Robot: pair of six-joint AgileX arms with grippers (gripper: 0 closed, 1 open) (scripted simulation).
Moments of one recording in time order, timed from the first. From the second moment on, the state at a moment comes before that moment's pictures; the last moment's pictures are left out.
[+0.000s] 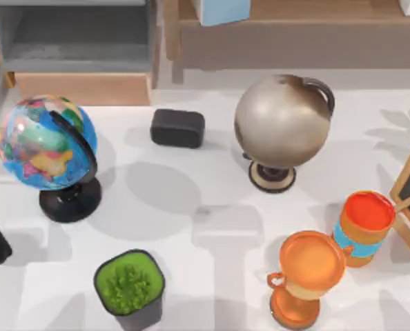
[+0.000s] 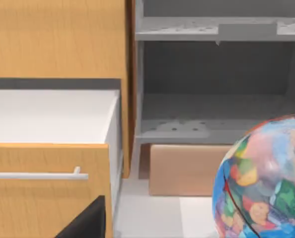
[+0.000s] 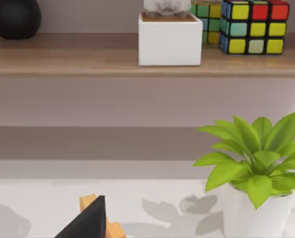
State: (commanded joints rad) left arm 0.00 0.00 0.00 0.00 0.00 0.00; right arm 0.00 0.00 0.00 0.00 0.00 0.00
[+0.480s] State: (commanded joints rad) left arm -0.11 0.23 0.12 0.13 -0.10 0.00; right arm 0.00 0.00 0.00 0.00 0.00 0.00
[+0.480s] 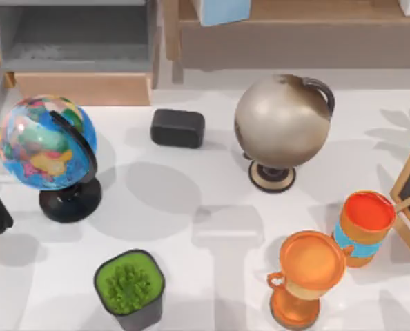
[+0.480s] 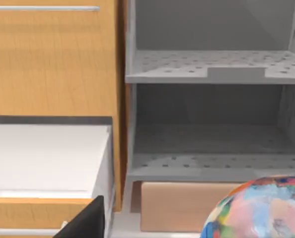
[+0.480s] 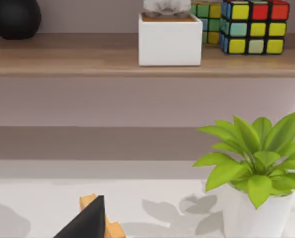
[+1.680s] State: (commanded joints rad) left arm -0.30 0.89 0.41 0.50 -0.30 0.08; right arm 0.00 0.00 0.00 0.00 0.00 0.00
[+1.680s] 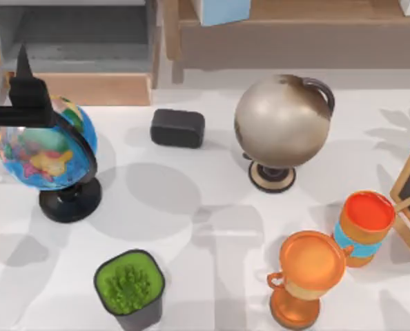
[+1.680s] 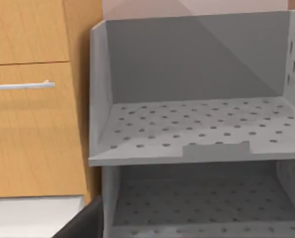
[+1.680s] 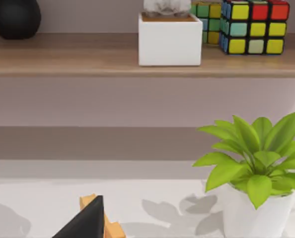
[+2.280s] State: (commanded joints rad) left arm 0.32 1.36 0.42 1.07 0.24 0.76; right arm 0.00 0.00 0.00 0.00 0.00 0.00
